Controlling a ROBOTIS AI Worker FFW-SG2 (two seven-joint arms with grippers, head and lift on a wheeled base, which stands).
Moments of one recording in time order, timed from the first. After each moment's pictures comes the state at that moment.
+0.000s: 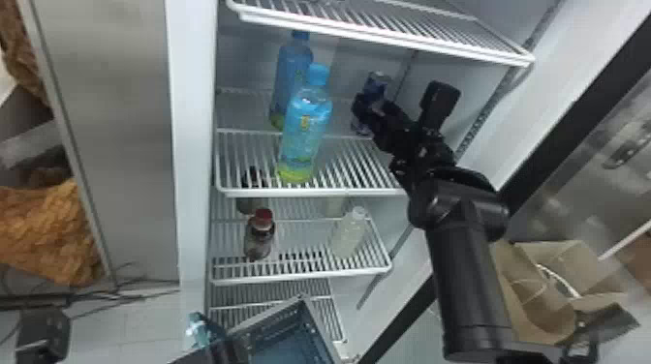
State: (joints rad) left arm 0.23 0.07 0.15 -1.76 1.37 1.49 -0.46; right arm -0.45 -0.15 -0.20 -1.31 -0.14 0.30 0.25
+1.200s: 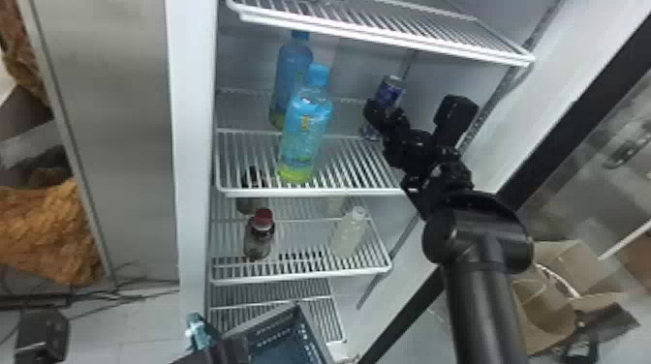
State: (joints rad) left arm 0.23 0.08 0.15 -1.76 1.38 1.49 -0.46; right arm -0.23 -0.15 -0.21 -1.63 -0.15 0.35 0.24
